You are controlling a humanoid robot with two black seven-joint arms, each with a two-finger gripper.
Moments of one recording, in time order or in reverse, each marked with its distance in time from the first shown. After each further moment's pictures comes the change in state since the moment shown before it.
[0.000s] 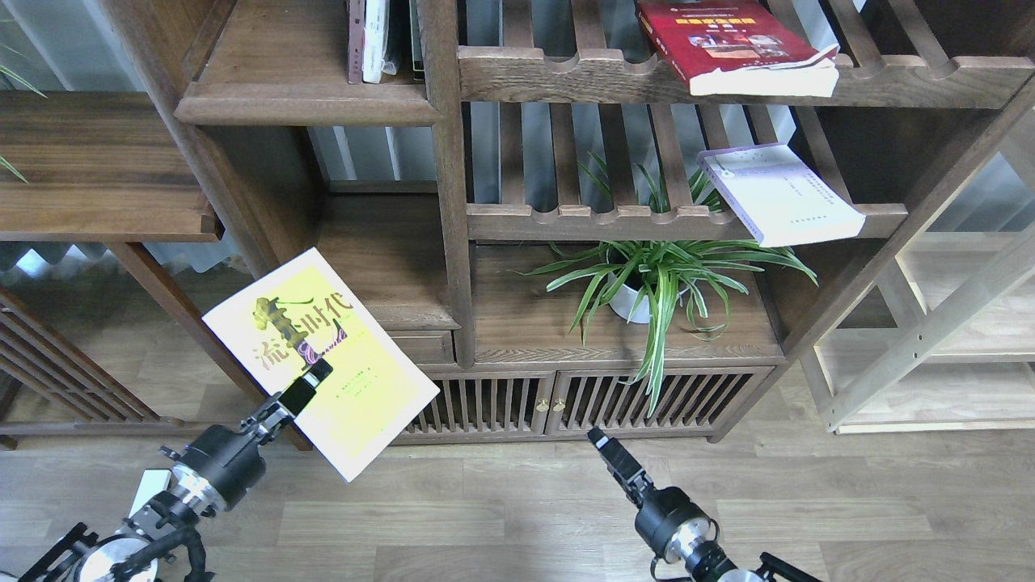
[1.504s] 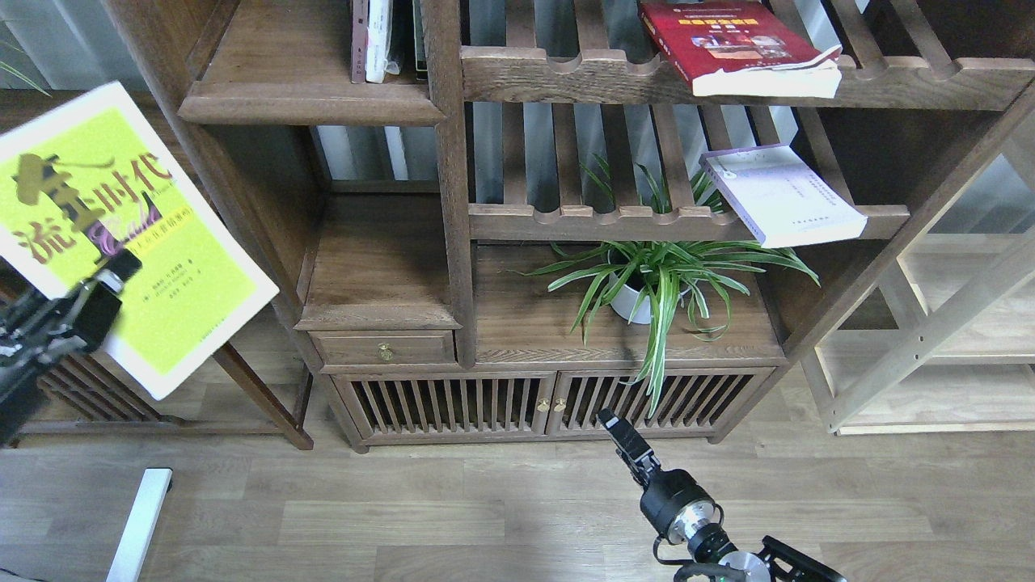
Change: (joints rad) left arm -0.008 0.013 -0.712 -0.434 0.163 0.000 0.403; right arm 0.032 0.008 -0.001 -0.044 0.039 0.000 0.003
